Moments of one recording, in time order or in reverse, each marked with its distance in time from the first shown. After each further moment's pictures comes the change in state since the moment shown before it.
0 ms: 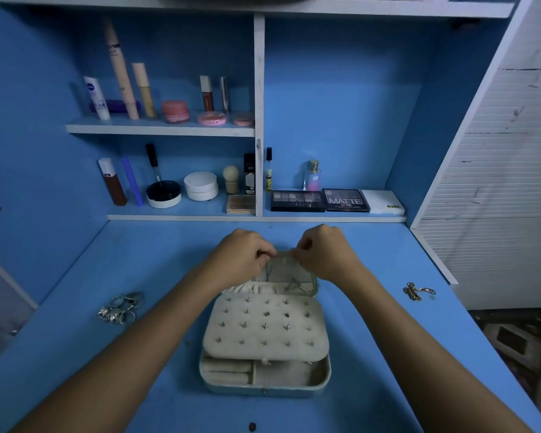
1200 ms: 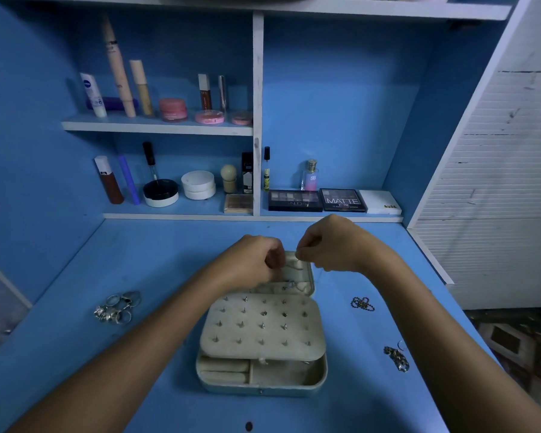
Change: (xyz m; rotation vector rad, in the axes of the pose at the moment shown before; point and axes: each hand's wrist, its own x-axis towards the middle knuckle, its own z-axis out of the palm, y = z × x) left_hand -0.002 0.021 0.000 -0.205 -0.159 -0.097; right_hand -0.023 -0.019 -0.052 -0.012 -0.230 0.003
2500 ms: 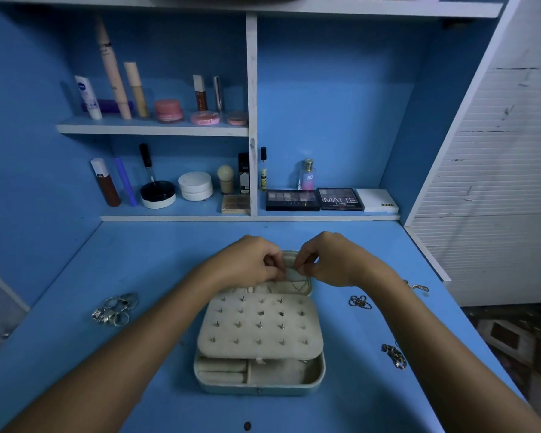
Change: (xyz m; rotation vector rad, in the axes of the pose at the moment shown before) left_hand 0.002 0.004 -0.004 0.042 -0.083 0.013; right_hand 0.006 0.026 0.021 -0.067 -0.053 -0.112
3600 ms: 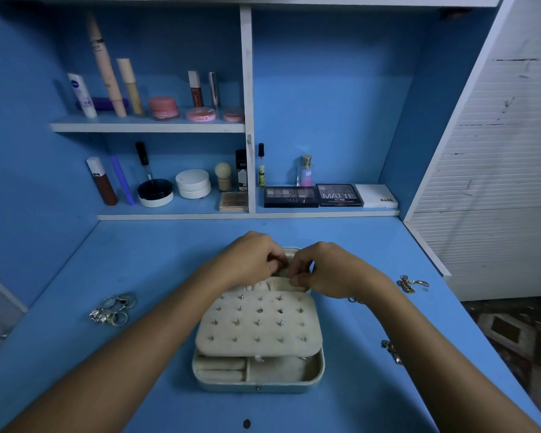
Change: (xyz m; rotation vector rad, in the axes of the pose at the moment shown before) left_hand 0.009 0.004 0.007 0.192 0.030 0.049; right_hand -0.009 0.003 0.017 0.049 -0.033 -0.035
